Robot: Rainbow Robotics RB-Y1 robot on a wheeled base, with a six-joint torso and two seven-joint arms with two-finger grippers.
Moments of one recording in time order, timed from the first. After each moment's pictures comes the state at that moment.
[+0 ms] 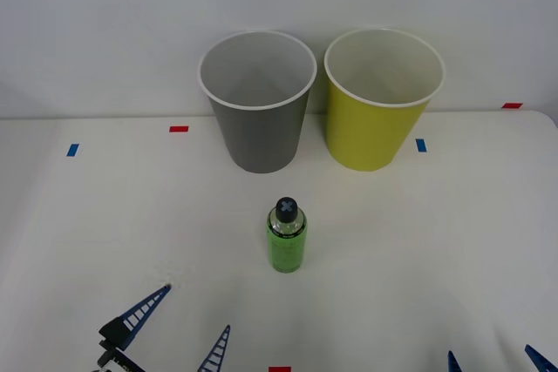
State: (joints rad) right arm 1.07 -0.39 0.19 -2.10 -0.18 -0.28 1.61; left arm 0.62 0.58 -0.50 -1.81 0.05 -0.65 -1.56
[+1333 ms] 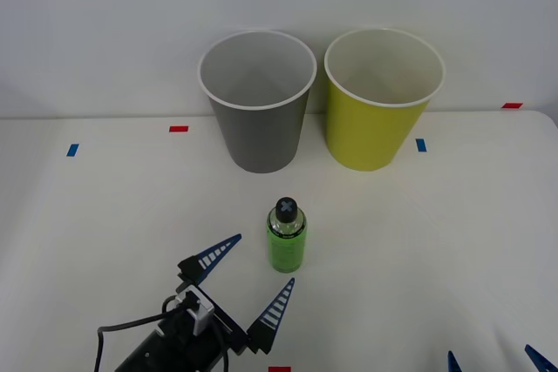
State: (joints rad) right arm 1.07 -0.39 0.19 -2.10 -0.18 -0.28 1.61; left arm 0.26 0.55 -0.69 -1.75 0.16 -0.49 -1.56
